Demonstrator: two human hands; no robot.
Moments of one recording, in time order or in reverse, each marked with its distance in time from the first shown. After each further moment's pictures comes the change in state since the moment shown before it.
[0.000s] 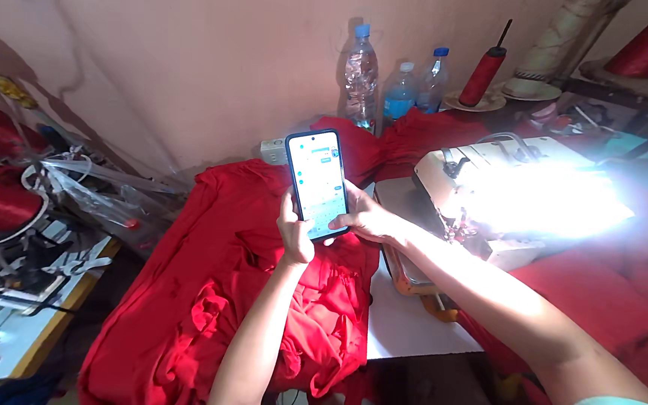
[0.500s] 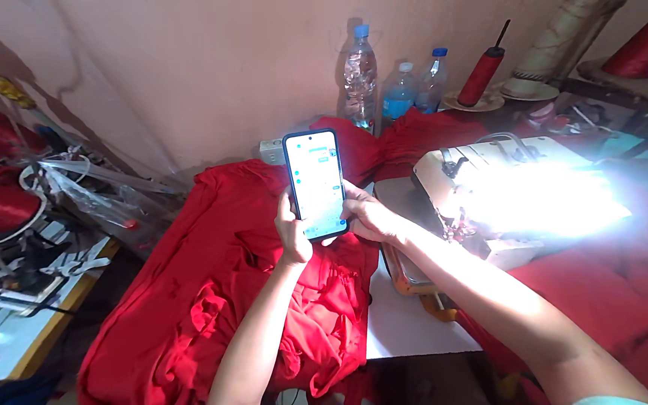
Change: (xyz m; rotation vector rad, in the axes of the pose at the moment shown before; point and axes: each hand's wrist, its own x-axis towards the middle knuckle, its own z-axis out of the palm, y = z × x) left_hand 0.002 0.004 0.002 -0.020 0.043 -0.064; right_hand -0.001 0.001 -0.005 0.138 -0.040 0.012
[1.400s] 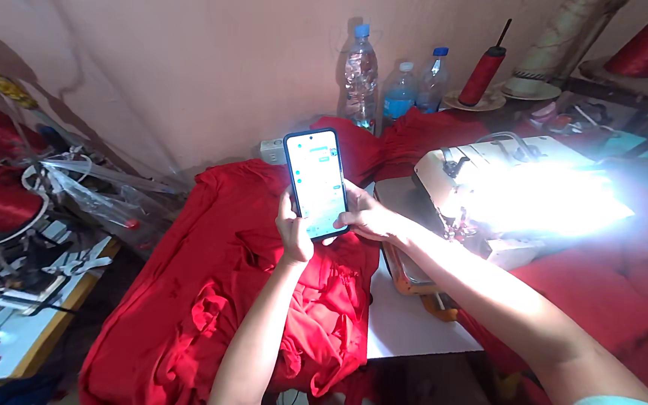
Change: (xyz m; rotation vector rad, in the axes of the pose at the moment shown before) left_hand 0.000 0.000 0.002 0.012 0.014 0.022; right_hand 0.000 0.000 0.000 -0.121 -0.014 -0.030
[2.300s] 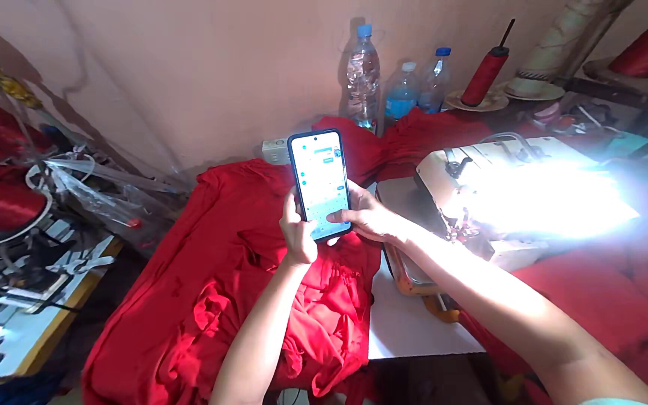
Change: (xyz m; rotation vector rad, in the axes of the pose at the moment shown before) left_hand -0.003 -0.004 -0.001 0.015 -0.039 0.064; right_hand 0.001 0.002 0.002 -0.011 0.067 -0.002
